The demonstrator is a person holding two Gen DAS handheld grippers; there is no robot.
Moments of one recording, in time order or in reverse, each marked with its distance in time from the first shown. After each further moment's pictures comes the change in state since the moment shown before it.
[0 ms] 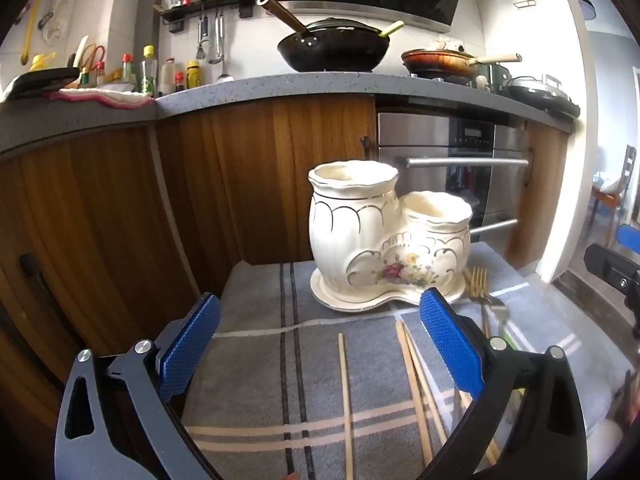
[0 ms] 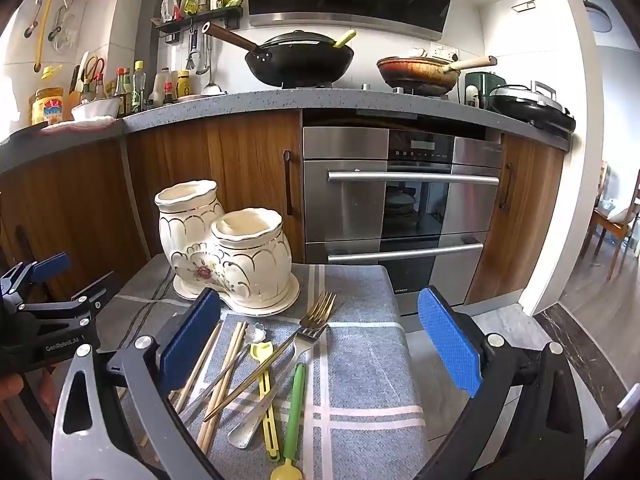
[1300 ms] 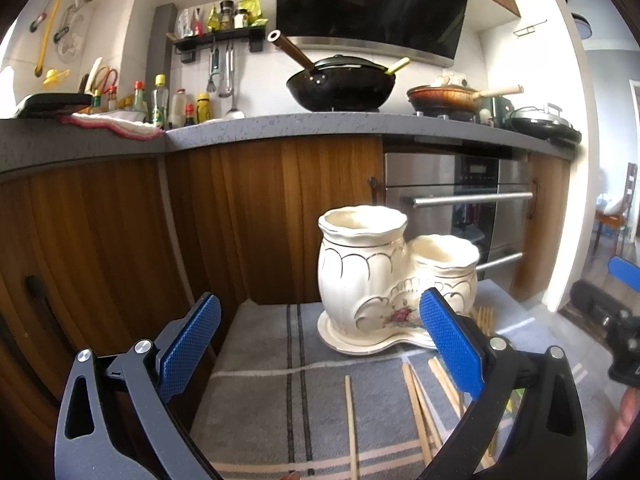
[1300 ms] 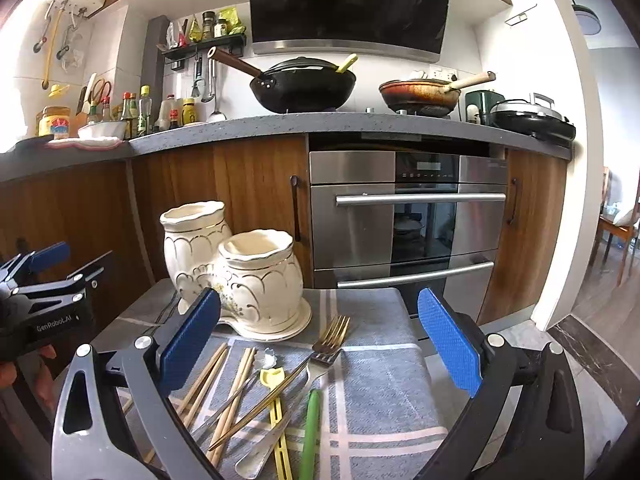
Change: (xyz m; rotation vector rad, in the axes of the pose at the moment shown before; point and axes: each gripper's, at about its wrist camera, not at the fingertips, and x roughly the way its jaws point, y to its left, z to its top) left arm -0.002 0.008 0.010 -0.015 -0.138 0.010; right arm 0.006 0.009 -0.010 0.014 -0.118 0.022
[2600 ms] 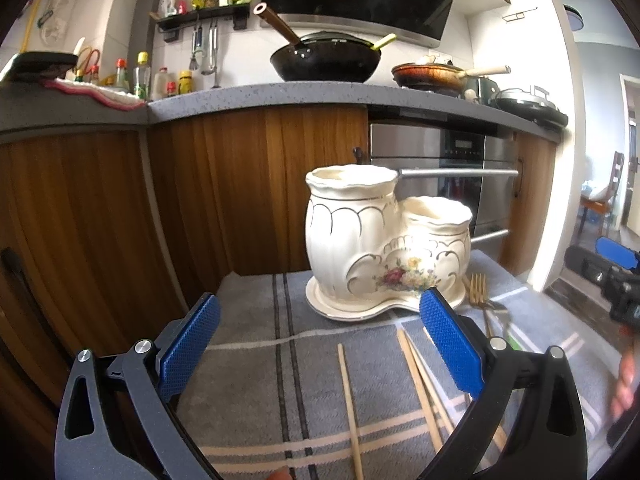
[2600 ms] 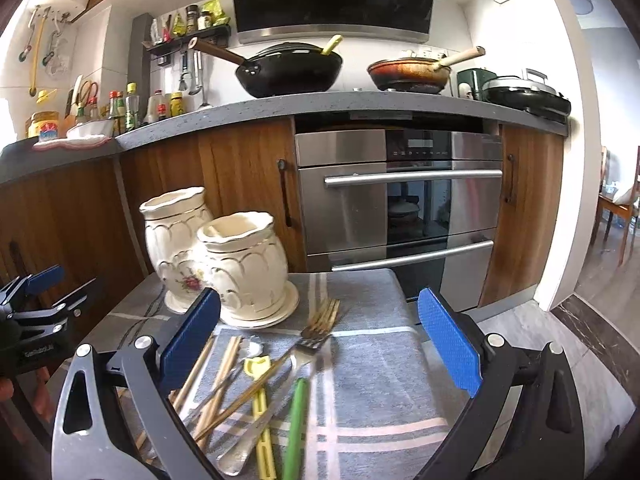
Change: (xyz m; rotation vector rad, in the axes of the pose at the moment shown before) left arm 0.013 0.007 -0.022 0.007 0.088 -0.074; right arm 0.015 -0.028 -0.012 0.067 0.056 -0.025
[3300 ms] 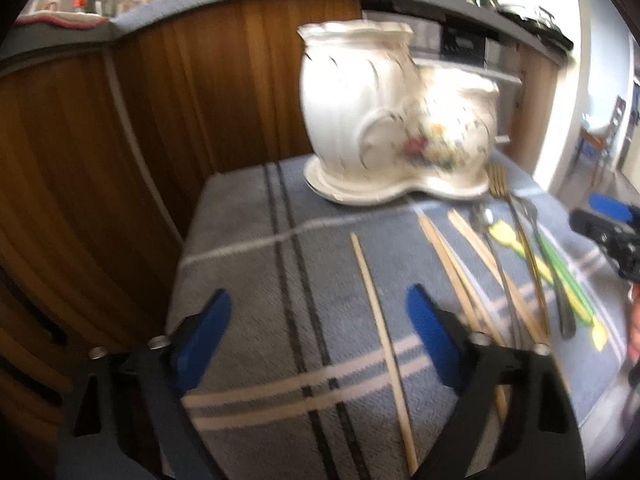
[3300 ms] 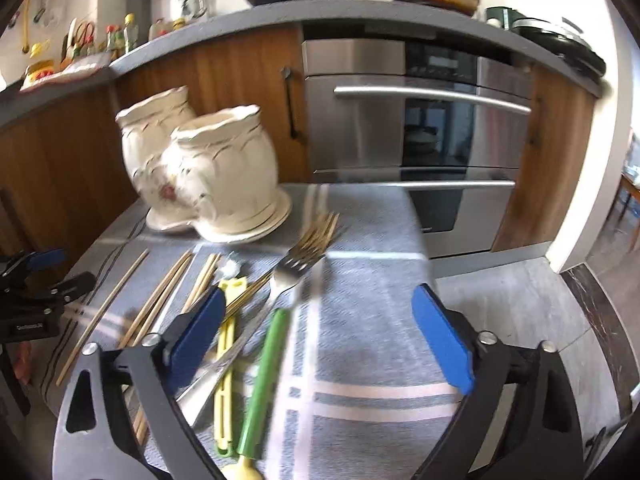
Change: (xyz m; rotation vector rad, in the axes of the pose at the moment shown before) left arm 0.043 0.012 -0.042 0.082 0.370 -0.050; right arm 0.049 -0.001 -0.032 -0.076 0.308 0.082
